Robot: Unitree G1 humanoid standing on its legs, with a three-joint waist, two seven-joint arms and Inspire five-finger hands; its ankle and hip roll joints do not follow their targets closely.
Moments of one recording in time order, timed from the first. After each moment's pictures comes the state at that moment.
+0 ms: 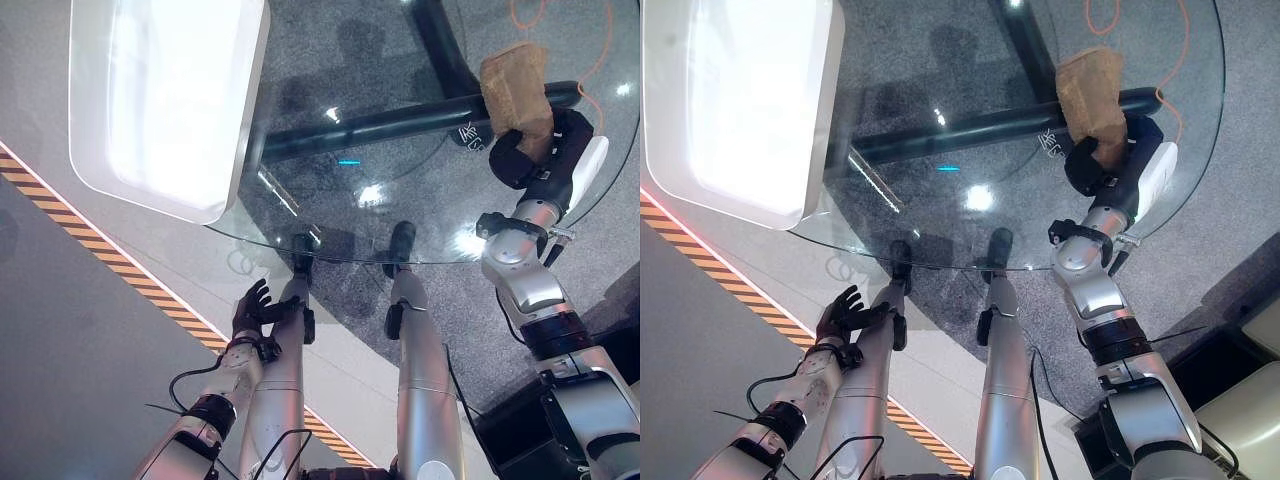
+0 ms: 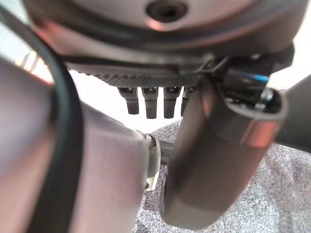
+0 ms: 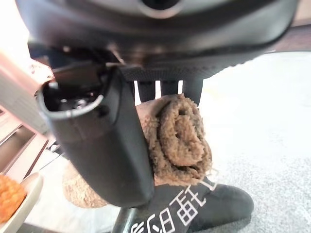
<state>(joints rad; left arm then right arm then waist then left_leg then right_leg) -0.36 0.28 -0.41 0.81 -0.72 -0.12 0.32 -0.69 -0.56 0.24 0.33 0.23 0.09 -0.94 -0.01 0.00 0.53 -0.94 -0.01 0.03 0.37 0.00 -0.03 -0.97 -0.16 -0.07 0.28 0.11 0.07</state>
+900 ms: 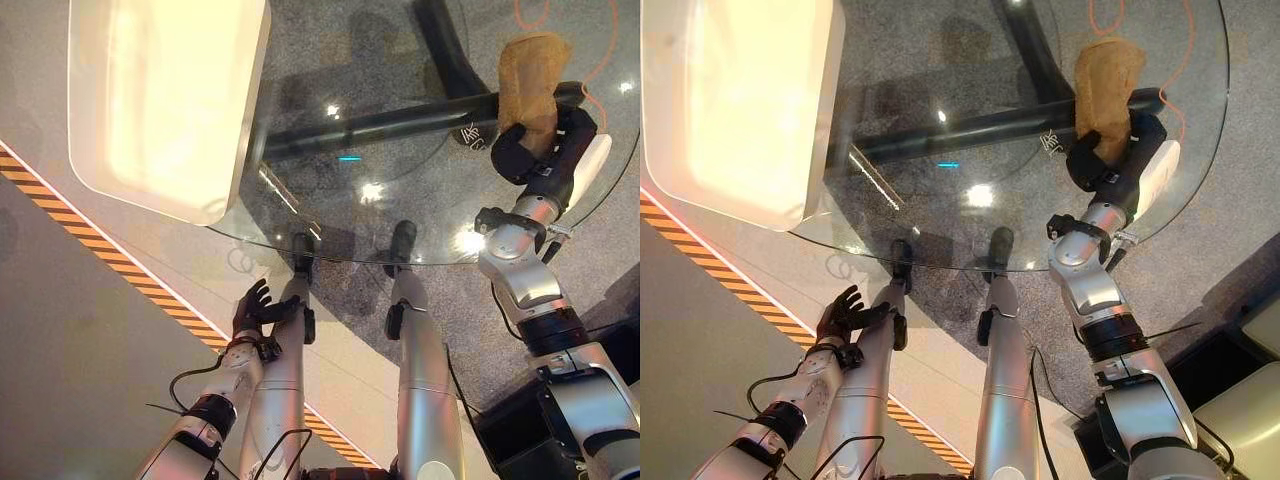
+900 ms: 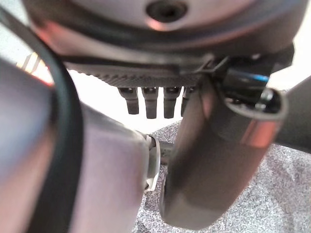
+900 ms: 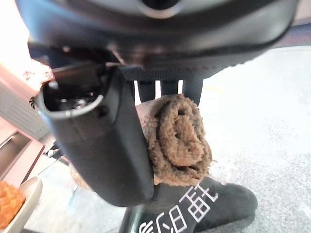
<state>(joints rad) -0.36 0.28 -0.41 0.81 -0.71 -0.12 0.32 -0.71 -0.54 0.23 0.32 0.21 0.11 -0.89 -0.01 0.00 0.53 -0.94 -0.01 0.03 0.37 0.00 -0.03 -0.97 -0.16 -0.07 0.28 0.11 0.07</state>
